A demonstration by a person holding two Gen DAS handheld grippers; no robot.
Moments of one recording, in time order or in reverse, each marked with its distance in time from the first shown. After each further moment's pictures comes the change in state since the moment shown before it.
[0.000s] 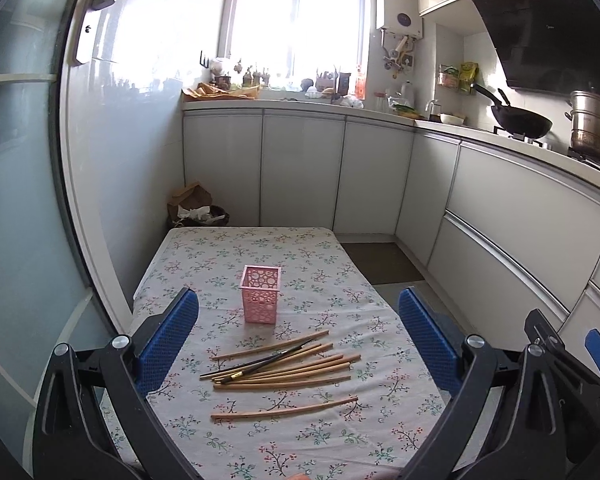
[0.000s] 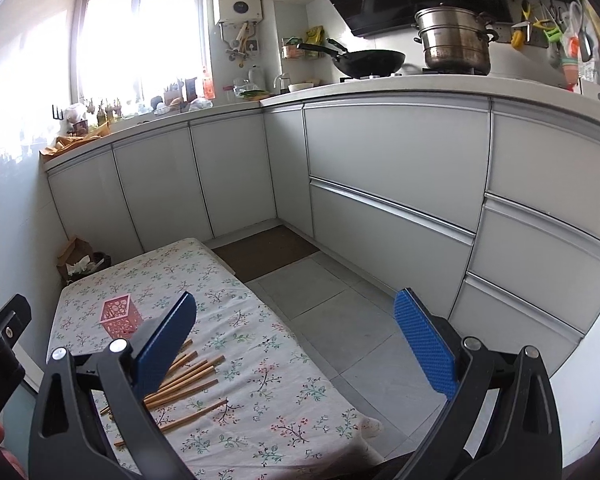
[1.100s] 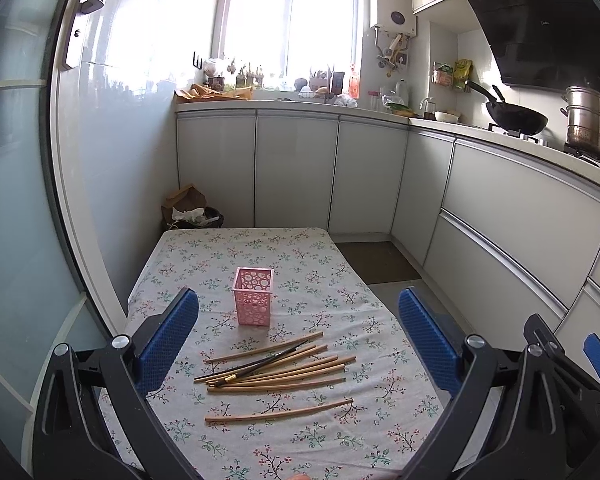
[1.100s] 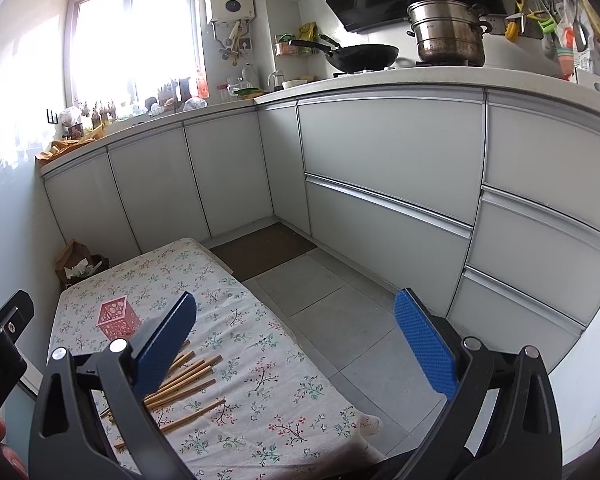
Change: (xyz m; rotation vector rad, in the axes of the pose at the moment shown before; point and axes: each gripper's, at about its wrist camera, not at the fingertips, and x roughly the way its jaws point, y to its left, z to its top) left arm 0.004 -0.004 0.003 0.008 0.002 -0.014; right arm 0.003 -0.005 -0.001 0.022 0.017 -0.003
